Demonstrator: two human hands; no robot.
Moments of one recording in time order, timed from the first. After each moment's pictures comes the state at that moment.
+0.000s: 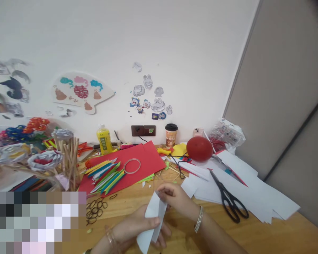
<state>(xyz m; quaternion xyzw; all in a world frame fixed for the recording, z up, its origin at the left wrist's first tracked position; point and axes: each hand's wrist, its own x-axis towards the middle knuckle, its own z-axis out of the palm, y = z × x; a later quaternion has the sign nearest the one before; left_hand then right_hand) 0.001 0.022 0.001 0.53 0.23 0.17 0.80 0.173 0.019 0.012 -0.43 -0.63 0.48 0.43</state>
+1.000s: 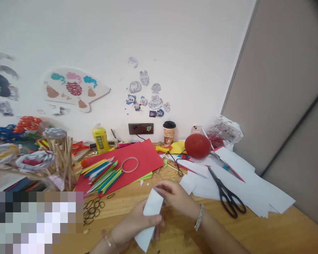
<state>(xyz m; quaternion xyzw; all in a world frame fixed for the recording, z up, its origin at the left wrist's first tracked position) 0.007 0.021 -0.002 0.55 0.29 0.23 0.75 0.172 0.014 0.019 -0.45 -0.66 0.42 0.43</state>
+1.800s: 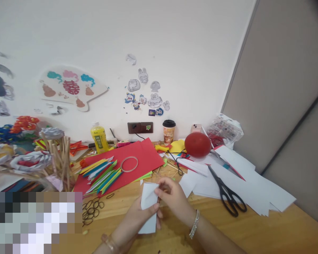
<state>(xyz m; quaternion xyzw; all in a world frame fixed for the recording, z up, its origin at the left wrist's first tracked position) 0.017 0.015 0.007 0.51 0.37 0.33 0.70 0.156 0.015 0.011 -0.45 -0.56 0.43 0.55</state>
